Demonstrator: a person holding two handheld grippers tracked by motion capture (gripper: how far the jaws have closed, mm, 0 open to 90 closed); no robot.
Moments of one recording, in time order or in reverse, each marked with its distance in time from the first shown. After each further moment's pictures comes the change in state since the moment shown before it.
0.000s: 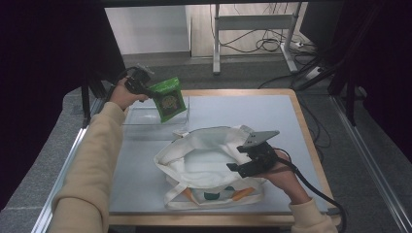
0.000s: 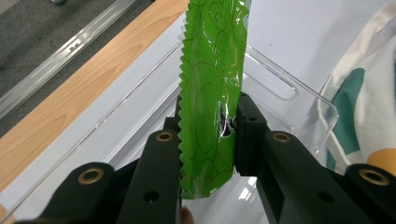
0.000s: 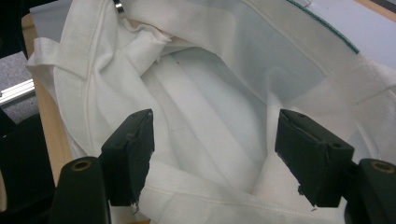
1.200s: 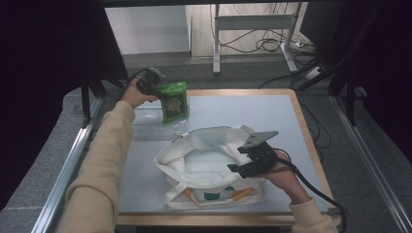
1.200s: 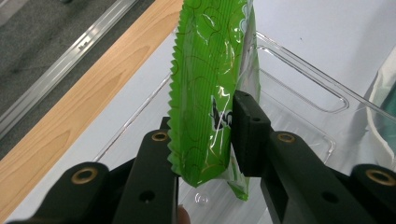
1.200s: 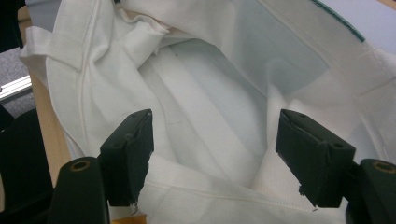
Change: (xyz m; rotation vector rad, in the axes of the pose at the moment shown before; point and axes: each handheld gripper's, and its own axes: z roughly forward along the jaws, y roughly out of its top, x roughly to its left) left arm 0.007 0.012 0.041 0.047 0.047 0.050; right arm -0.003 -0.004 0.004 0.020 0.003 -0.001
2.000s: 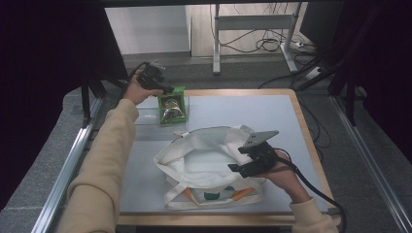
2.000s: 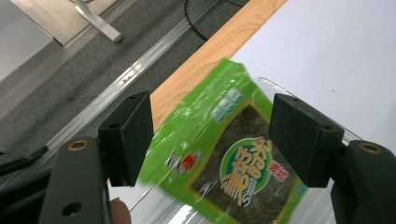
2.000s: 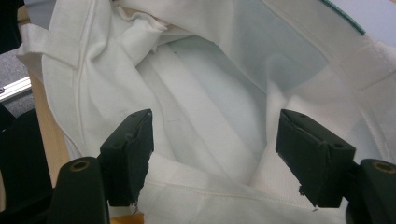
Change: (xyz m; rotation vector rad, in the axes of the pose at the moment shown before) left arm -0.002 0.015 -0.010 -0.140 0.166 -0.001; right arm -0.003 -0.002 0.001 0.005 0.007 0.010
